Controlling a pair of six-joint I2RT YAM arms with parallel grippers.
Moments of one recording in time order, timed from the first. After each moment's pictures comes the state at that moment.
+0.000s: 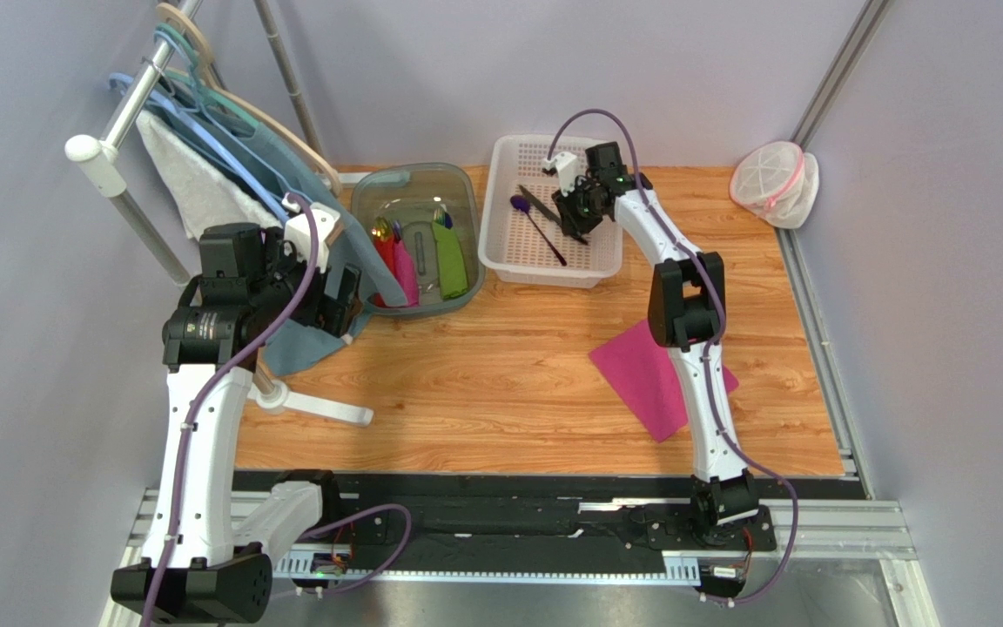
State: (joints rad) left arm 0.01 0.98 1.26 -0.94 0.35 0.35; right arm 0.25 2.62 2.40 -0.69 -0.32 -0.45
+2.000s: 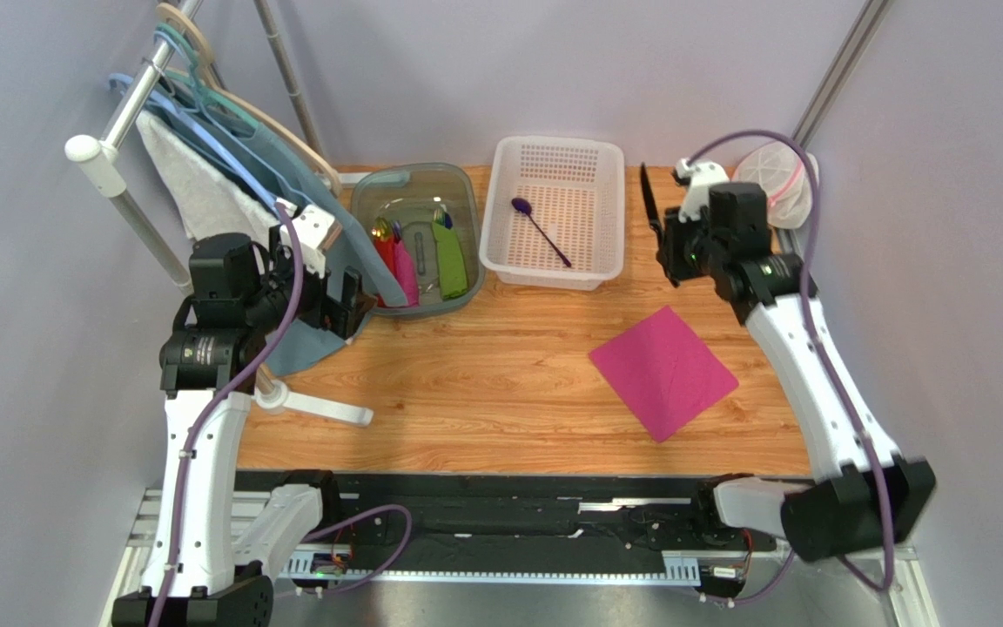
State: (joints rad) left arm 0.01 0.91 1.22 -0.82 0.49 0.30; right arm 0.19 1.35 1.37 -0.66 -0.07 -0.02
